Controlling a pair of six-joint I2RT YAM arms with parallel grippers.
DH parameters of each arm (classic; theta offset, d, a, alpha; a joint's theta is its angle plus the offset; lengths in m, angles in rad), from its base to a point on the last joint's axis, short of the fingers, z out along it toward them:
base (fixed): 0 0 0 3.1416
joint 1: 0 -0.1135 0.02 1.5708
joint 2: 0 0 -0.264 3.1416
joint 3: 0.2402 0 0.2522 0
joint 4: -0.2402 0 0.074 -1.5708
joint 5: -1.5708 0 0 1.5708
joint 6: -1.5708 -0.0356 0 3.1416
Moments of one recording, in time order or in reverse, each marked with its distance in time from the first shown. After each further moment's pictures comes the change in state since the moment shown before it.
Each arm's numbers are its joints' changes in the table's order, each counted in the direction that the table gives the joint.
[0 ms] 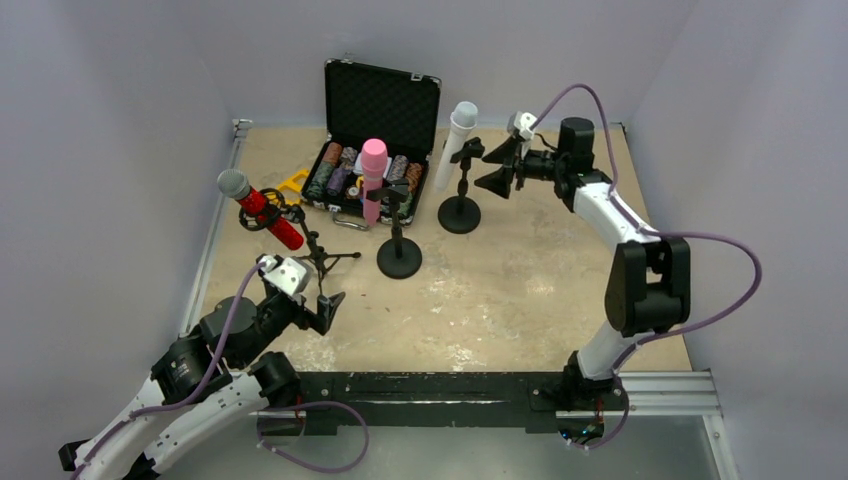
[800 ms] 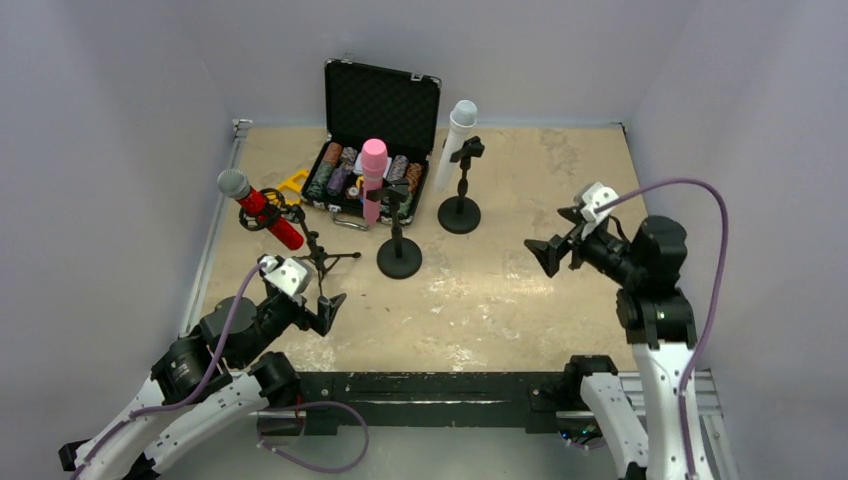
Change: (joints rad) left arm 0.000 0.000 0.000 0.000 -0.019 0.000; right arm 0.114 -0.982 -0.338 -0.563 -0.373 -0.048
